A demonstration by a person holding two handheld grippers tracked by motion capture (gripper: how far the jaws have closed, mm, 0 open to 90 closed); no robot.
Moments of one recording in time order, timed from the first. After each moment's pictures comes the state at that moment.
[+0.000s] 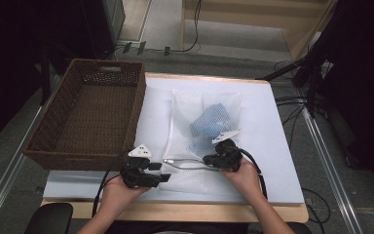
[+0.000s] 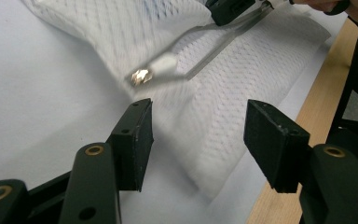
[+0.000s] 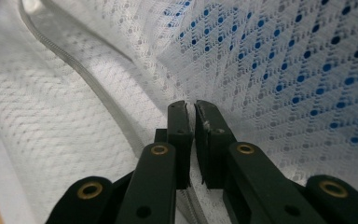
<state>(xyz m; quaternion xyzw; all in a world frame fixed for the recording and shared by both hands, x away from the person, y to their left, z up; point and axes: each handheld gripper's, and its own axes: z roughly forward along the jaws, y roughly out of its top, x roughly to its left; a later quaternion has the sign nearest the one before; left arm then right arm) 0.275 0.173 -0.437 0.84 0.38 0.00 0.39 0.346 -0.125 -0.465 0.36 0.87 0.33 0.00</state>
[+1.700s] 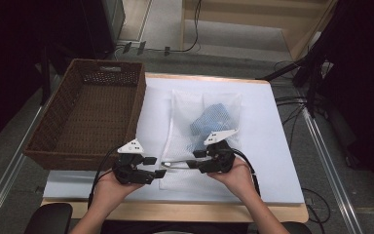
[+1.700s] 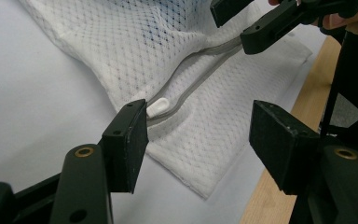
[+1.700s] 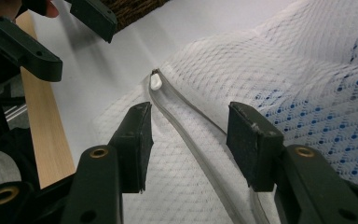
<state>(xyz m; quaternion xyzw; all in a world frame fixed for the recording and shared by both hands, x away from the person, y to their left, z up) 0.277 0.190 -0.419 0.83 0.37 0.01 0.42 0.325 -0.098 -0.429 0.29 0.86 0.42 -0.01</state>
